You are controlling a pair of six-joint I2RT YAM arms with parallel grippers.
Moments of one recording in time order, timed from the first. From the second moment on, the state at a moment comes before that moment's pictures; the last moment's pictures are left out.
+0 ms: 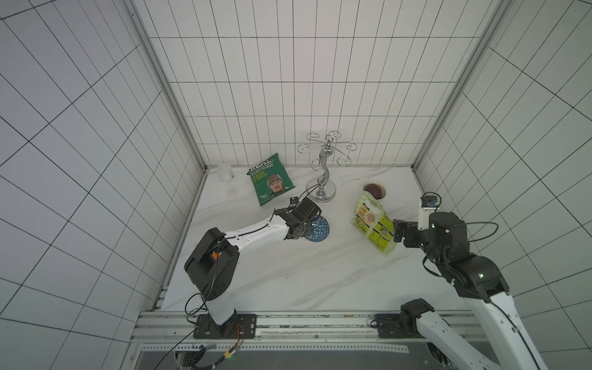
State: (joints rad) left arm -0.75 1.73 1.21 -0.62 -0.20 -0.85; right arm 0.41 0.75 1.04 -0.93 0.27 0.17
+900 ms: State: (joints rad) left arm -0.63 1.69 1.06 -0.55 -0.13 -0.84; right arm 0.39 1.20 1.17 -0.98 0.22 0.06
